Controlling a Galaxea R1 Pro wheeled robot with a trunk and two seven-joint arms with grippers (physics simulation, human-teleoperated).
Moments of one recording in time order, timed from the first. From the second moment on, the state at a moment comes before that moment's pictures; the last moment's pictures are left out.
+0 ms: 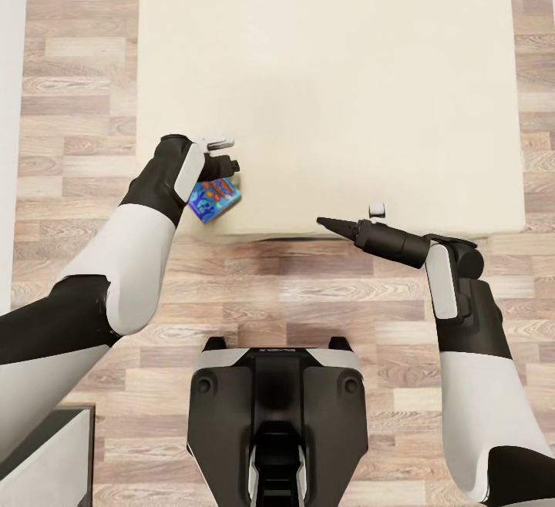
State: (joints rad) left arm -1.56 -0.17 0.12 -0.60 0.10 0.78 0.18; right arm -0.91 -0.03 -0.15 -1.38 -0.37 1.04 0.95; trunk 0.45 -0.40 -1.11
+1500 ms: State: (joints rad) left arm -1.56 -0.17 0.12 -0.60 0.10 0.78 0.18; right arm -0.91 -0.03 -0.15 -1.38 -0.37 1.04 0.95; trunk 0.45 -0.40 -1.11
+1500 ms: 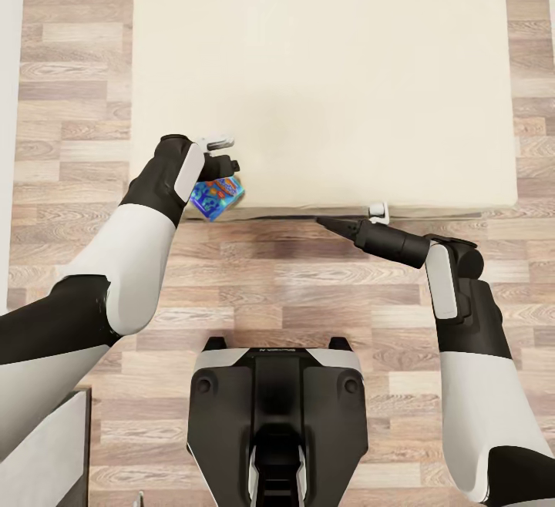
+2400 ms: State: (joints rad) left arm -1.56 -0.17 0.12 -0.61 0.10 0.78 0.18; right arm -0.91 -0.03 -0.15 -1.38 -0.37 1.04 0.95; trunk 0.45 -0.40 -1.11
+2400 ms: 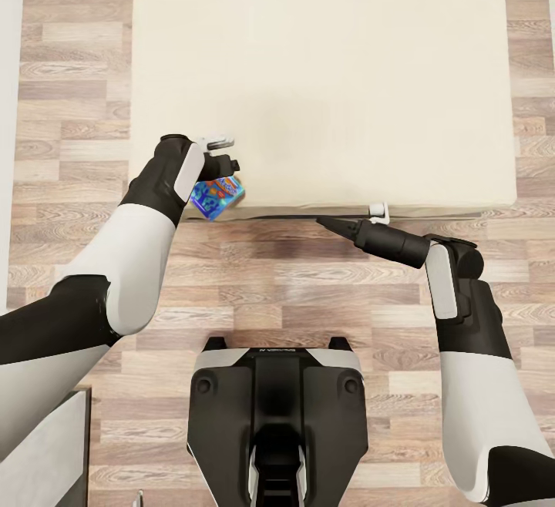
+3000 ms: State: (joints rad) left arm -1.56 -0.17 0.12 -0.61 0.10 0.78 0.18; right arm -0.91 -0.03 -0.15 -1.38 -0.37 1.04 0.95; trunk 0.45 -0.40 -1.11
